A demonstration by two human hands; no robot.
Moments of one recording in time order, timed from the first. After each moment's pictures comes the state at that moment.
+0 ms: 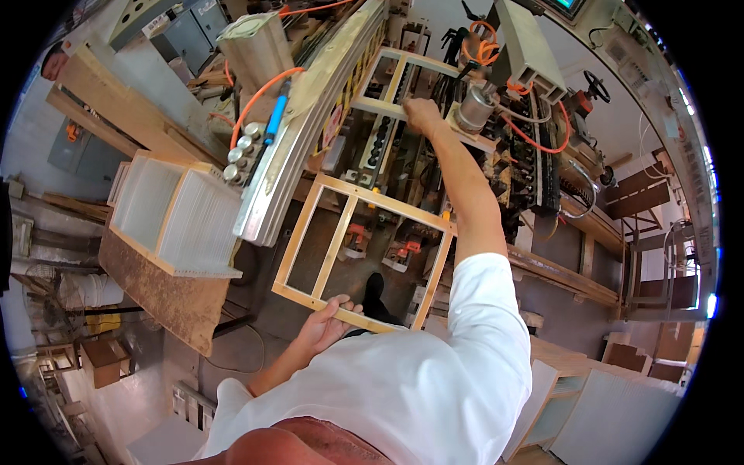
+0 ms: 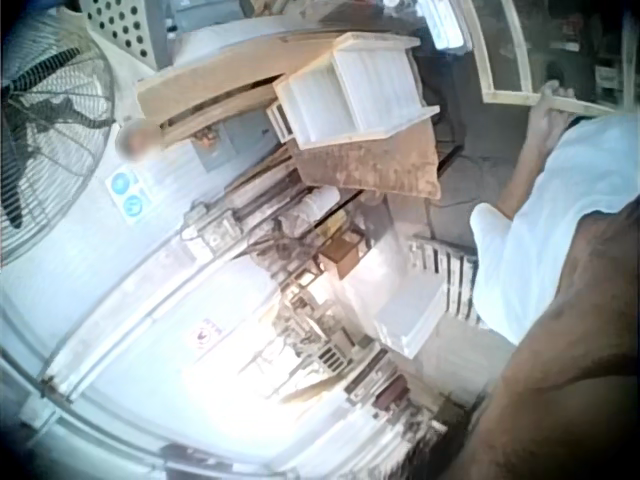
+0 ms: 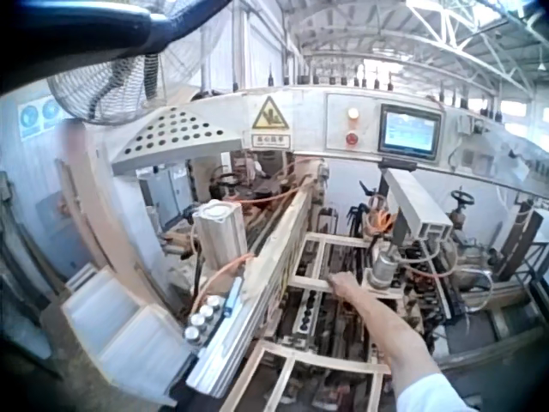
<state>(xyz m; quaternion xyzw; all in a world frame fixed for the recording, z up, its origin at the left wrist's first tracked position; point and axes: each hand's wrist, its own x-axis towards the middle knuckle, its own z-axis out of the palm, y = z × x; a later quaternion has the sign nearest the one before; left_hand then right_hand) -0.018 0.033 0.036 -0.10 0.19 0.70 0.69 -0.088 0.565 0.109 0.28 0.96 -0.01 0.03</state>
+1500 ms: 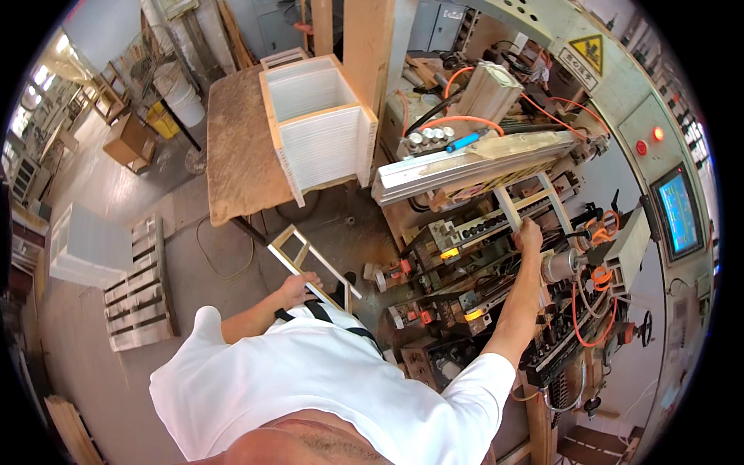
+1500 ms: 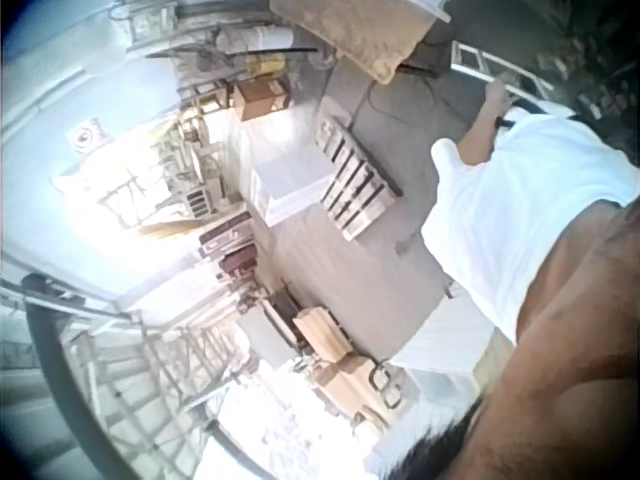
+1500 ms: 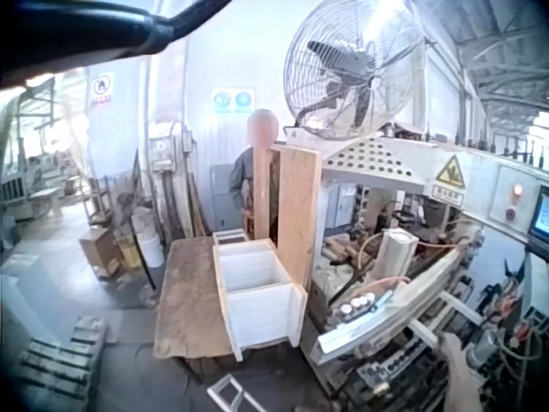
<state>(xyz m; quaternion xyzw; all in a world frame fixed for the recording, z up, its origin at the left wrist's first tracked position) -0.004 -0.042 -0.057 -0.32 0.47 0.75 0.35 -0.080 0.581 0.103 0.23 0.97 -0.04 -0.01</state>
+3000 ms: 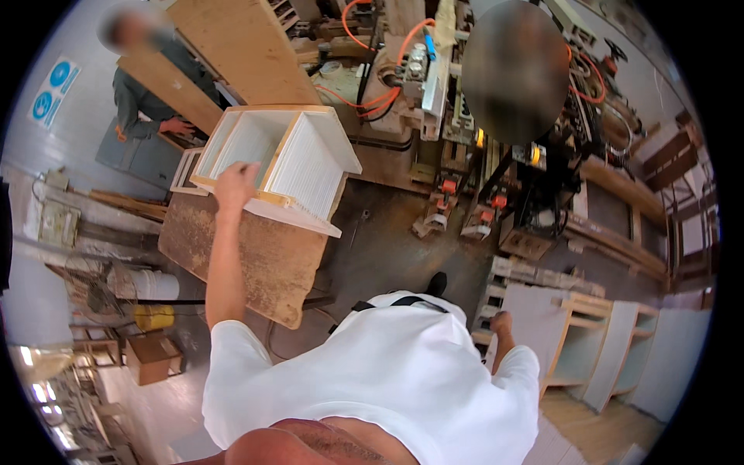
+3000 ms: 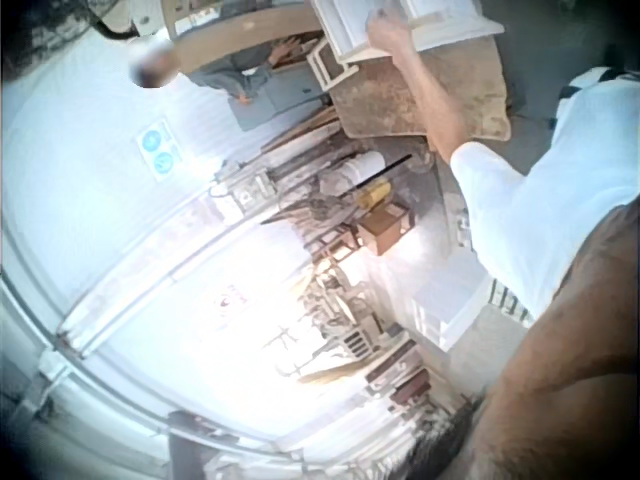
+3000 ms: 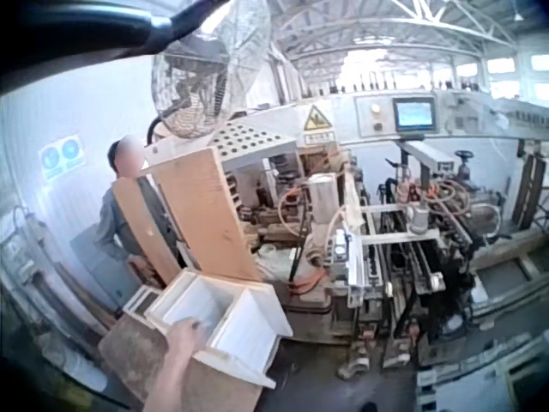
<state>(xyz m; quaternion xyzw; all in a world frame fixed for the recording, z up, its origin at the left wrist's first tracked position) -0.418 -0.142 0.190 0.36 0.91 0.20 -0.09 0.336 0.004 -0.275 0.44 0.85 -0.11 0.26</state>
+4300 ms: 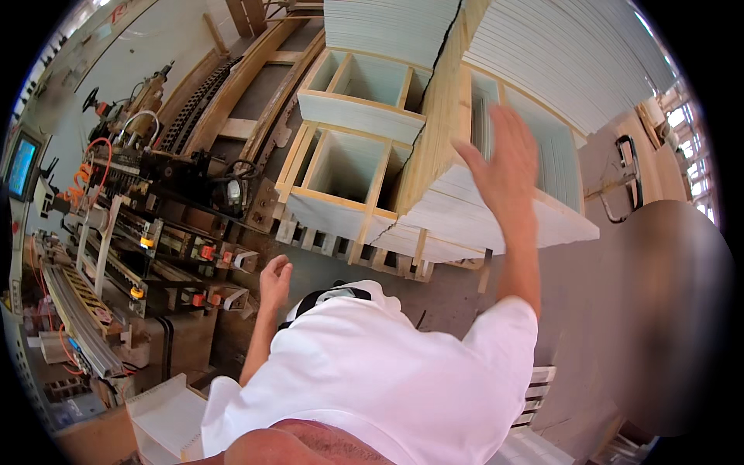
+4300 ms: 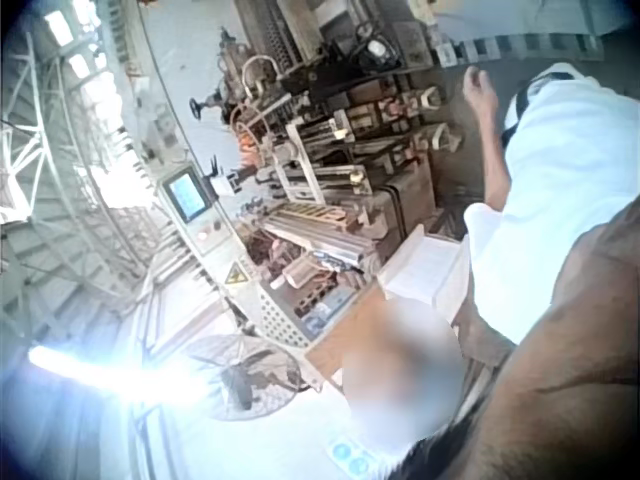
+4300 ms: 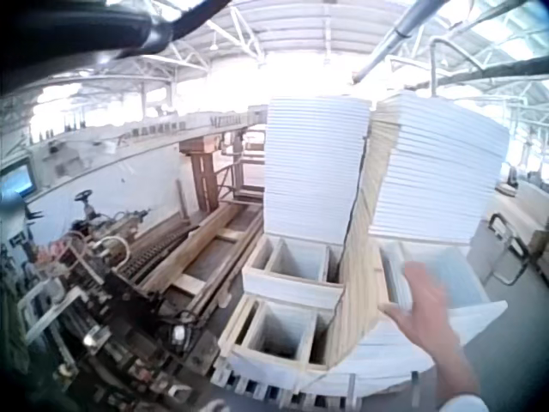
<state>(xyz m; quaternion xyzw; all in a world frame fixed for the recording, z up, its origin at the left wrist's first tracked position) 0.199 -0.013 0.003 0.71 0.42 0.20 0.52 0.540 -0.228 0.311 0.81 0.43 0.35 -0.19</state>
